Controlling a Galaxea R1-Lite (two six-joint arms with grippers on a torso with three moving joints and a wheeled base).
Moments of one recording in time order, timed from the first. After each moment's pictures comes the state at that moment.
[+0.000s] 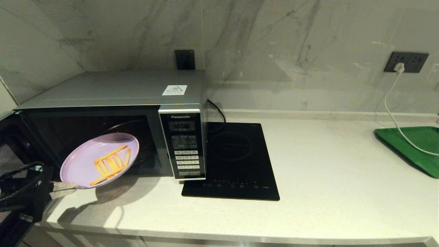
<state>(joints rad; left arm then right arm) 0.41 1.53 -0.78 0.10 -0.49 -1.14 0.00 0.00 -0.11 0.26 -0.04 0.10</state>
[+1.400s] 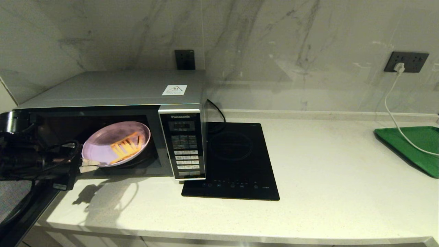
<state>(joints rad) 0.26 1.73 -0.99 0.04 -0.36 -1.26 0.00 0.00 -0.11 0.26 -0.04 0.10</state>
